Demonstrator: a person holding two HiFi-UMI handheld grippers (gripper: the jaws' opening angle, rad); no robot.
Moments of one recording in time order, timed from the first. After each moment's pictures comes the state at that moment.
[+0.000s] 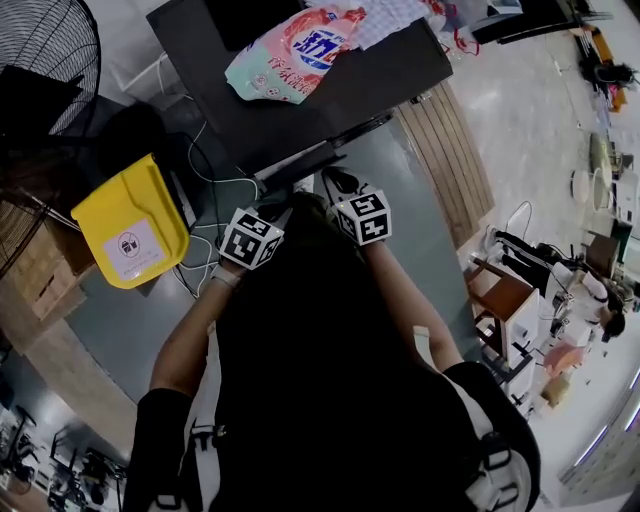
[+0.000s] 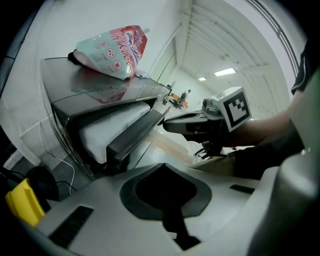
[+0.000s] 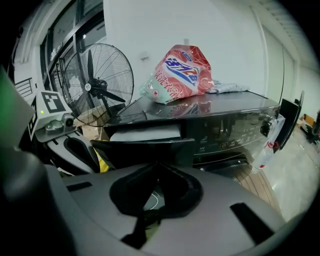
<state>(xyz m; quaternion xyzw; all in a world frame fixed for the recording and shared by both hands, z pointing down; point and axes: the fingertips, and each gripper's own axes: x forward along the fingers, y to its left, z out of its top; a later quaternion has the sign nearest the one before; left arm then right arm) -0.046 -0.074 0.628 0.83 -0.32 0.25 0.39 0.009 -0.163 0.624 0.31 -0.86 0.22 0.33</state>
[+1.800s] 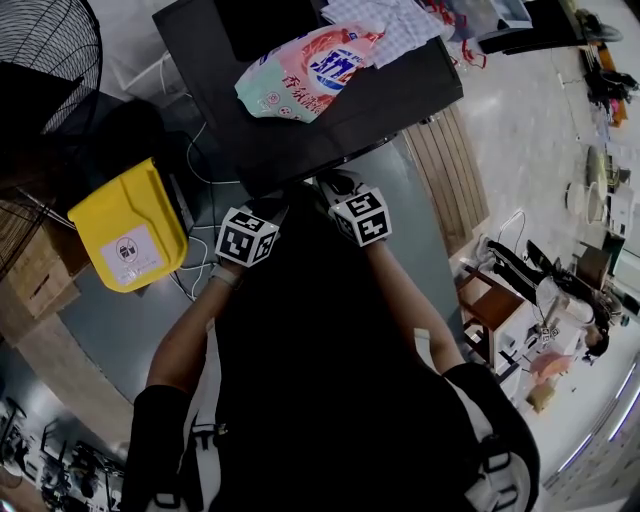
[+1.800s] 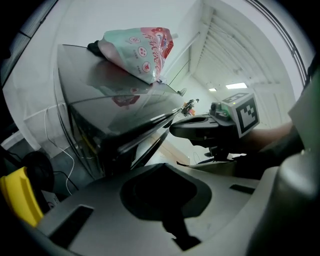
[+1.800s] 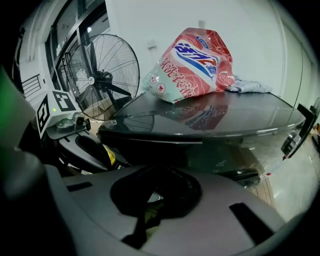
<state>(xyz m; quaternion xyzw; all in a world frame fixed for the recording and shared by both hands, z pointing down) -0.076 -0.119 0.638 0.80 -0.36 0.20 0.44 -0.028 -0.193 0.626 0.25 -0.87 0.22 0.37</state>
